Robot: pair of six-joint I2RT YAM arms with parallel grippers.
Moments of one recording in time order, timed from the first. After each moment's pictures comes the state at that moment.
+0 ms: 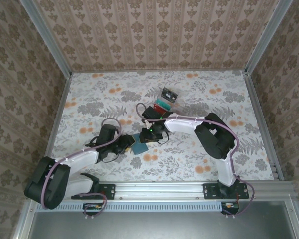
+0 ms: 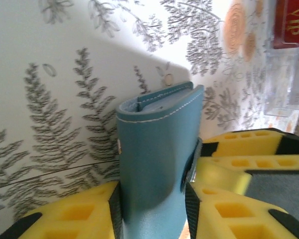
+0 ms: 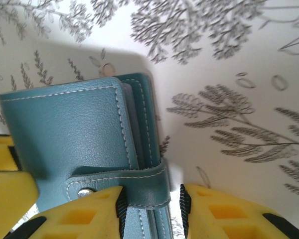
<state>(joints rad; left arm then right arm) -0.48 1.19 0.32 0.07 0.42 -1.08 0.78 2.01 1.33 -0.50 -0.34 0.61</state>
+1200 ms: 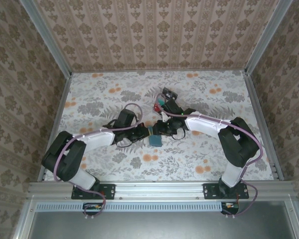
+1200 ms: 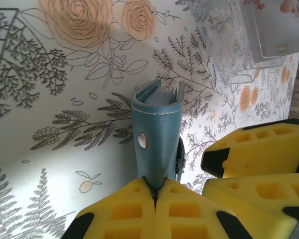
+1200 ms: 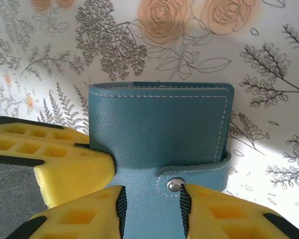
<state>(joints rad) -0.64 1.53 0.70 -0.01 0.46 -0.90 0.63 1.75 1.12 -0.44 -0.37 0.62</state>
